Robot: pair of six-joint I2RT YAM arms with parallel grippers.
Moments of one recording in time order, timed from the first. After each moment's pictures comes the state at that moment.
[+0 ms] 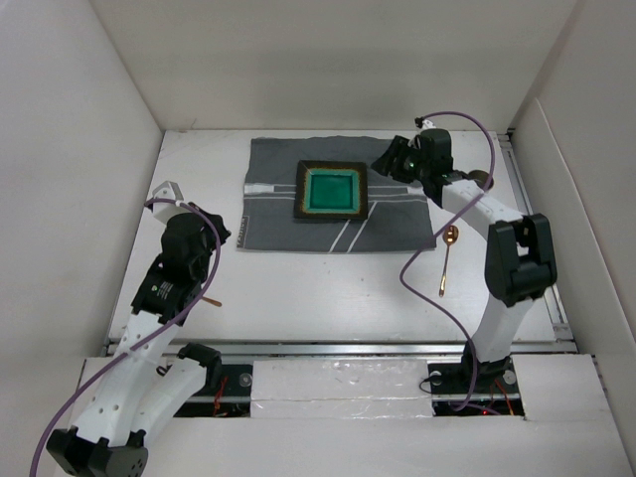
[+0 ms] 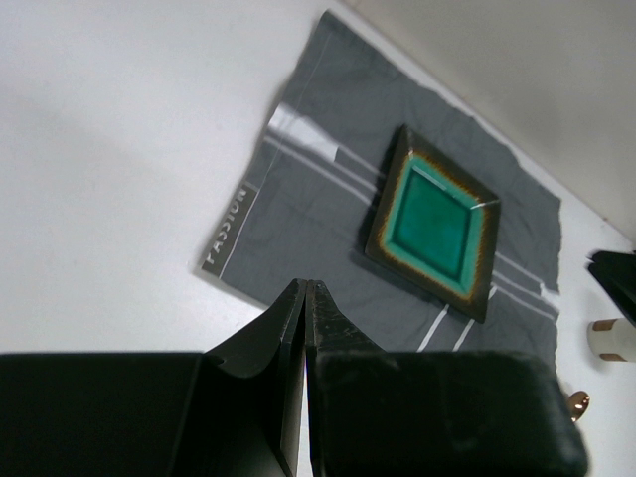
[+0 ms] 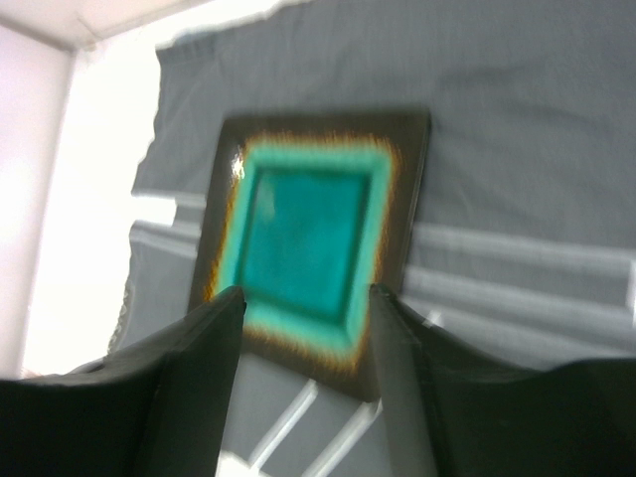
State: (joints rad) left arm -0.32 0.71 0.82 -0.43 -0.41 -0.69; right arm 0.23 1.88 1.40 0.05 -0.29 0.54
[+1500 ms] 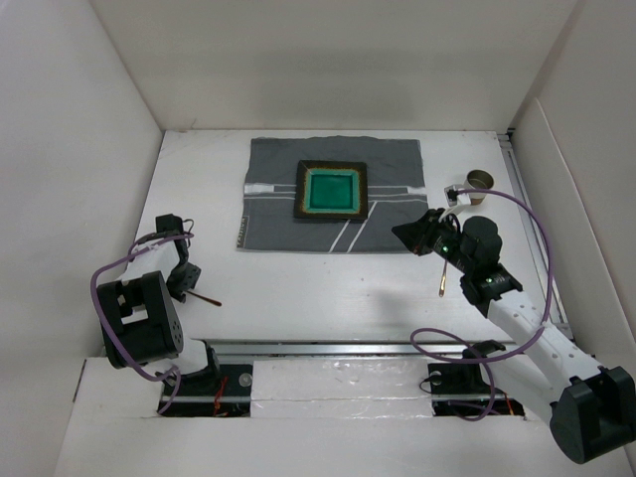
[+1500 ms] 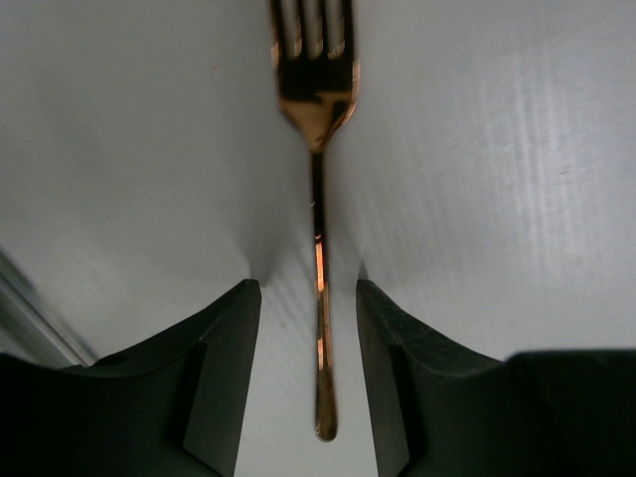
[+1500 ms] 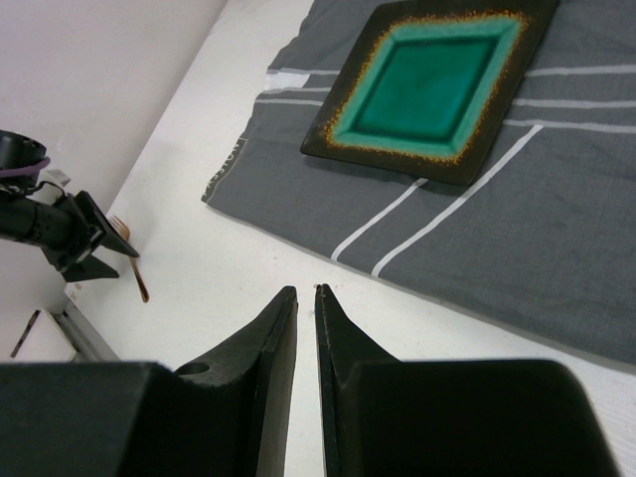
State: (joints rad) left arm 0.24 1.42 0.76 -0.75 -0.34 -0.89; right arm 0.32 0.91 0.54 0.21 -0.35 0.53
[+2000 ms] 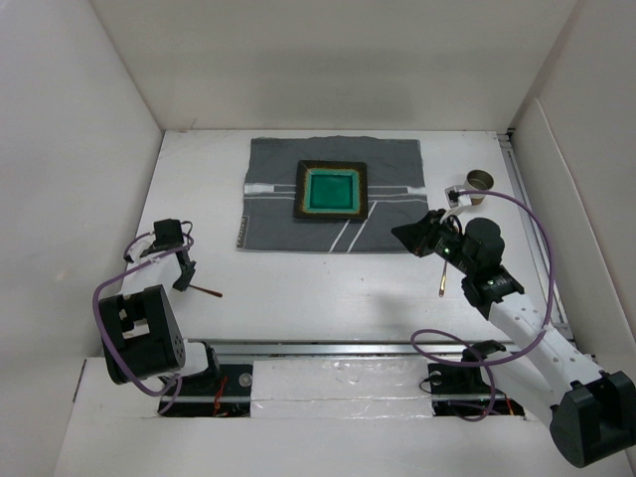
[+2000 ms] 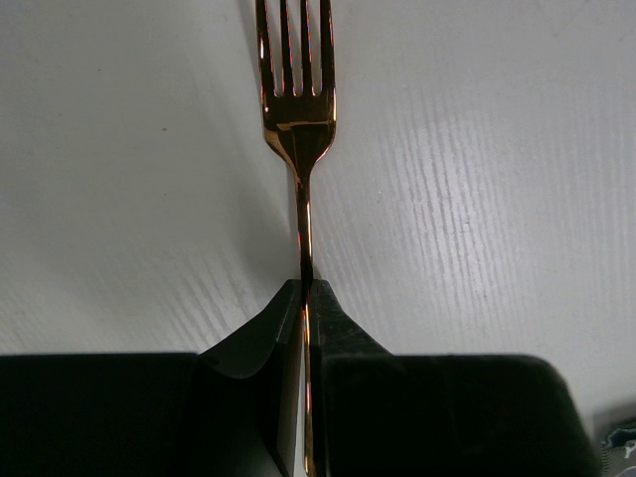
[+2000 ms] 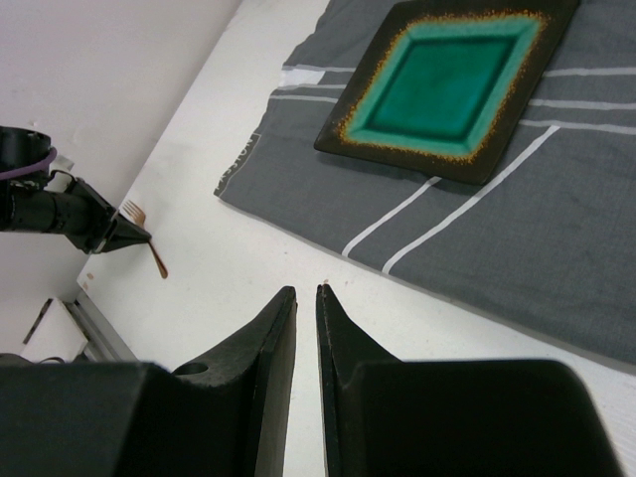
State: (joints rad) left arm 0.24 1.36 0.66 -0.51 -0.36 -0.94; right arm 0.31 0.89 0.53 0.22 -0.39 0.53
